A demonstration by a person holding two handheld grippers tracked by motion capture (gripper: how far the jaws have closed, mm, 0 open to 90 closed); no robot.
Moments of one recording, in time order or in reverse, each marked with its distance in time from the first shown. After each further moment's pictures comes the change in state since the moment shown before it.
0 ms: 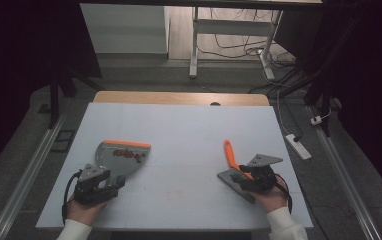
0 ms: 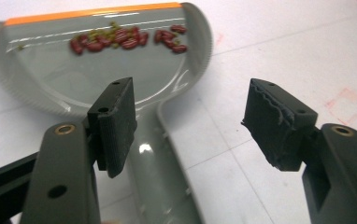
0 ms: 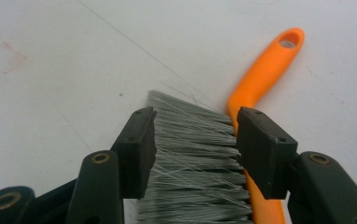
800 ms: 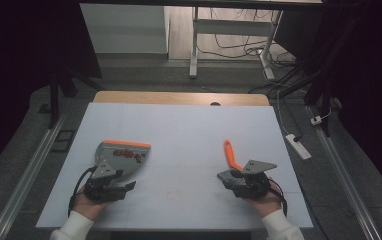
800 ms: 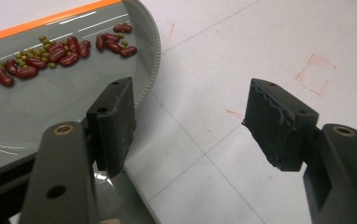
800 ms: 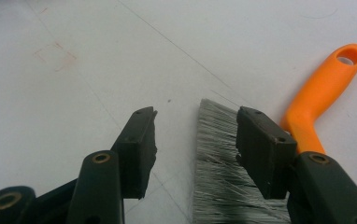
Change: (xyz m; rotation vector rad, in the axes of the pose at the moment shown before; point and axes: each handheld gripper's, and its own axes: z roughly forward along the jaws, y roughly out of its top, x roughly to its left) left arm -0.005 0.007 0.015 0.050 -0.119 0.158; right arm 0.020 -0.002 0.005 -0.035 0.081 -0.041
